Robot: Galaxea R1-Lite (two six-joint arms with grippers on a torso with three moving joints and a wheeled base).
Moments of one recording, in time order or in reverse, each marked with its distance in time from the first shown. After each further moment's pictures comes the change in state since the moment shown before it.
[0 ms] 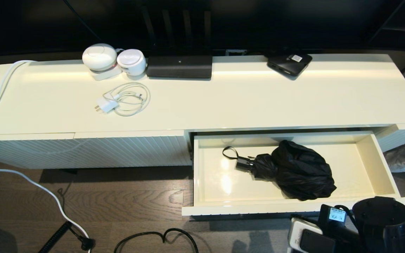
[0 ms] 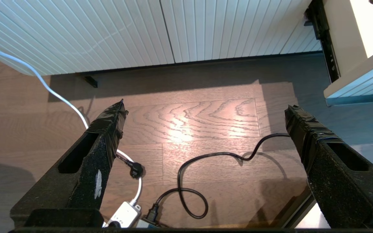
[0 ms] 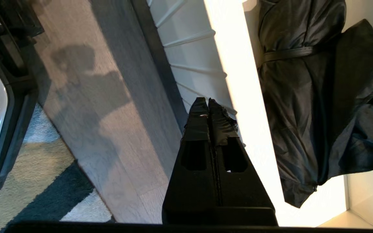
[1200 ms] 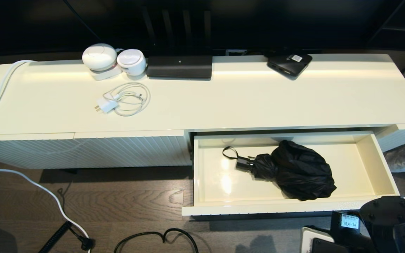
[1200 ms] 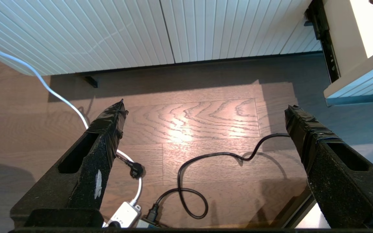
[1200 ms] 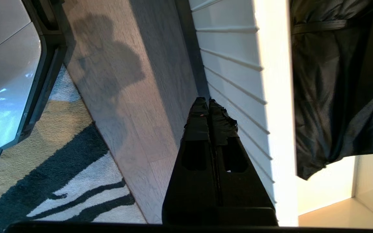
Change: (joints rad) left arm 0.000 0.000 0.000 0.000 0.000 0.000; right arm 0.013 -0.136 -0.076 0.361 -0.007 0.009
